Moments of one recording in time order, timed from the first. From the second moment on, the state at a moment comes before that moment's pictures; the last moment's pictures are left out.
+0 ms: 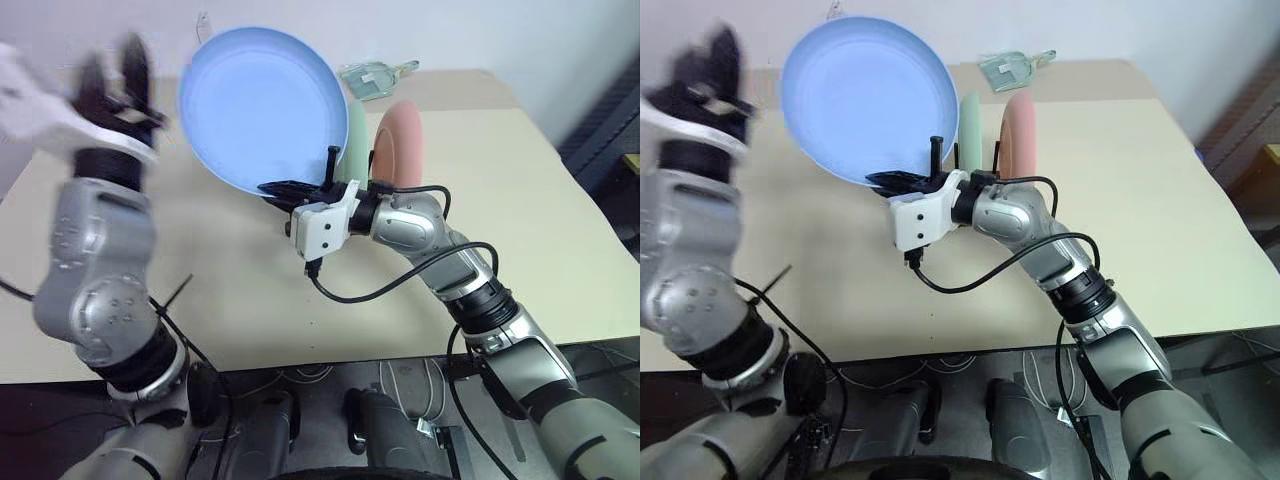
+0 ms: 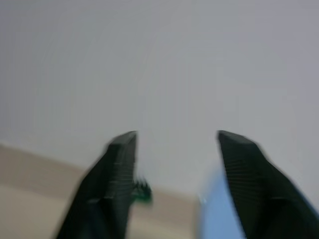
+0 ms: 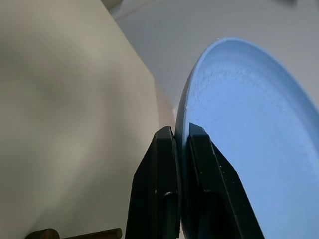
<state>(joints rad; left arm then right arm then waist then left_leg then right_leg) -0.70 0.20 0.56 -0.67 -0.57 0.70 0.25 -0.81 -0.36 0.42 0.03 -0.33 -0.30 0.64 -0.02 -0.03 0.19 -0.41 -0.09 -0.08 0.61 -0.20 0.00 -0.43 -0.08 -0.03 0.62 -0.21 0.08</state>
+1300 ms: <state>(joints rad) 0.10 0.50 0.26 -0.55 -0.37 0.37 -0.41 -0.83 0.13 -0.17 -0.13 1.03 0.82 -0.08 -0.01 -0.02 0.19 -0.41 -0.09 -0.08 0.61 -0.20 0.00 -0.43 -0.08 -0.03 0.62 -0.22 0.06</state>
